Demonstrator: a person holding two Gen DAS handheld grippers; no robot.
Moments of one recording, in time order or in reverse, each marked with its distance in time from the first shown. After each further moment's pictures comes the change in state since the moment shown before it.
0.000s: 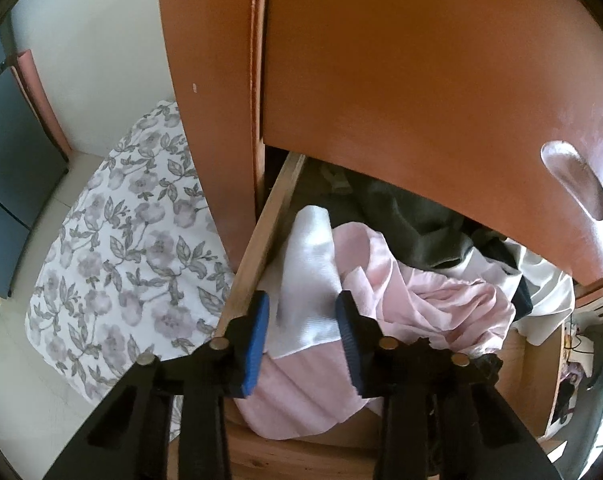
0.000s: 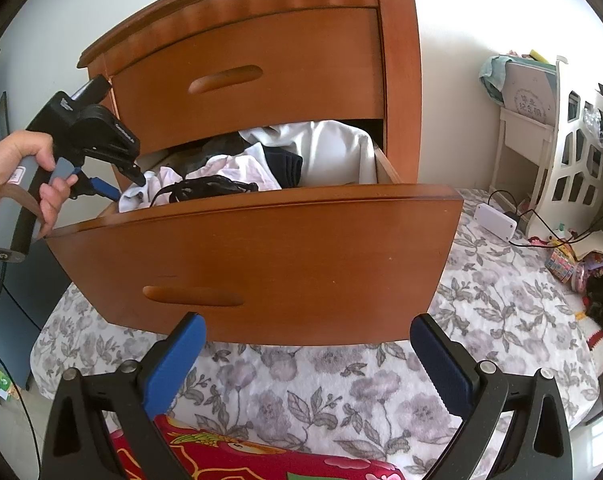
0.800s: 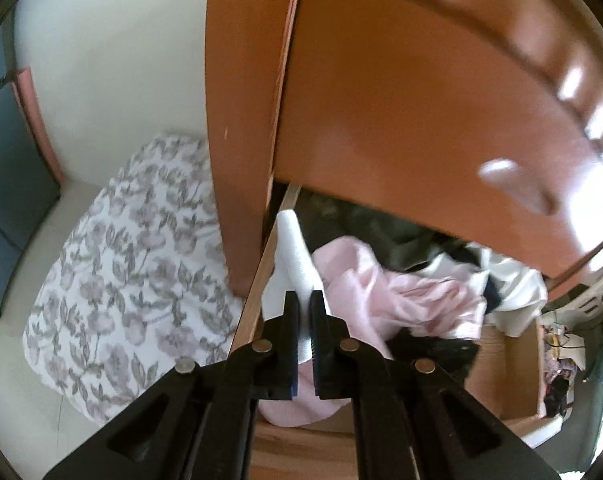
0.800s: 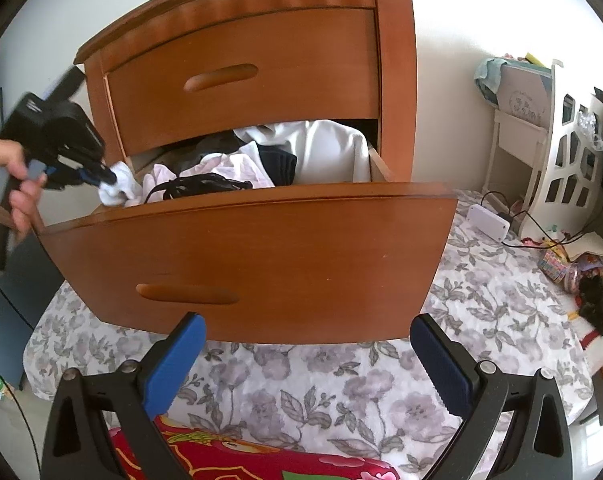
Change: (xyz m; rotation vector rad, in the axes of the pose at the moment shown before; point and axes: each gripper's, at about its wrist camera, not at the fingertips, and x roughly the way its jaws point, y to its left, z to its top) left arm -0.055 0.013 -0.019 0.035 -0.166 -0.097; right arm -0.001 0.002 -0.002 -0.013 -0.007 -0.040
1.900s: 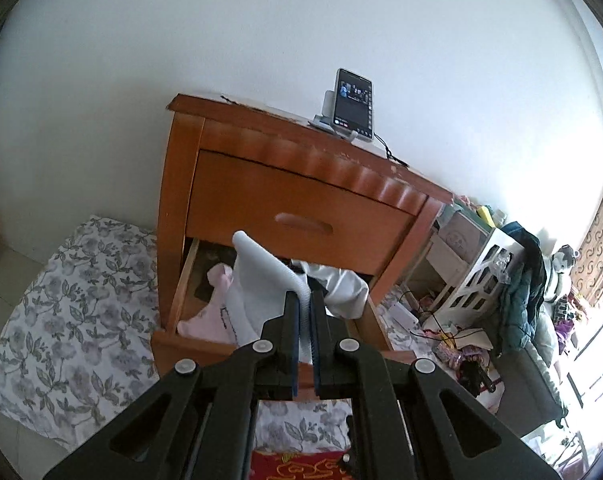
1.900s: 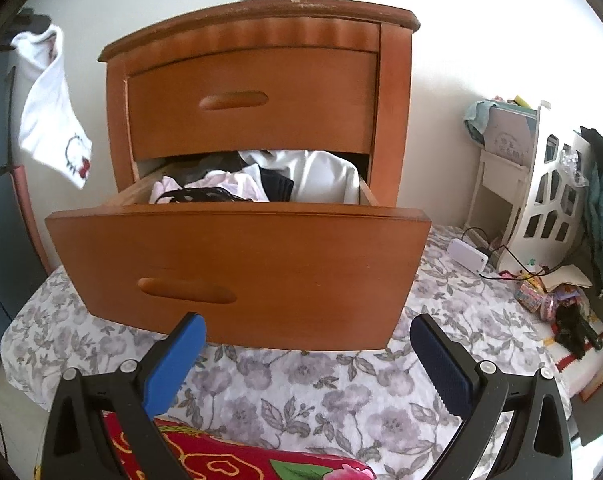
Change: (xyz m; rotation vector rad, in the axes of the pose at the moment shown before) left arm -0.203 -0.008 -0.105 0.106 -0.322 -0.372; right arm -0.028 0.008 -0.014 -0.072 -0.119 -0.058
